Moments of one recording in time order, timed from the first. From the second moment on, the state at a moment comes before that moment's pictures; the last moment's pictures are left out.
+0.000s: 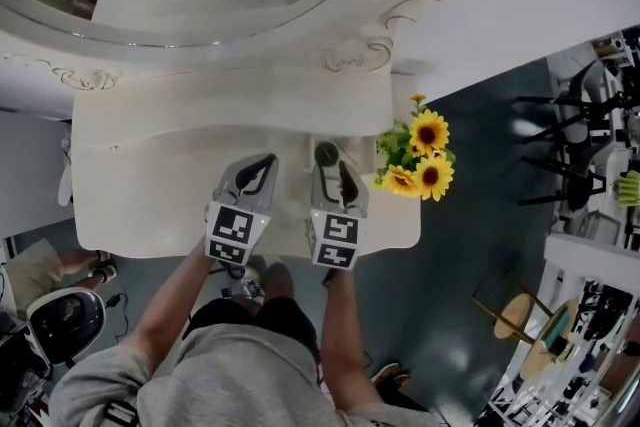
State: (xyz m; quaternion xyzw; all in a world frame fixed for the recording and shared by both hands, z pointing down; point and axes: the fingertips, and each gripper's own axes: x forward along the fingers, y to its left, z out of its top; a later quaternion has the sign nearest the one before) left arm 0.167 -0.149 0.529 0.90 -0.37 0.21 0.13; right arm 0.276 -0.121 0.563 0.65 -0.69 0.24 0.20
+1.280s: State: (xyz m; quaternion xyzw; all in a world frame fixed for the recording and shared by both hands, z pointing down) left arm 0.008 -0.032 0.366 0.86 -0.49 0.11 0.03; right arm 0.130 -0.023 0.370 0.60 -0.79 0.05 0.14
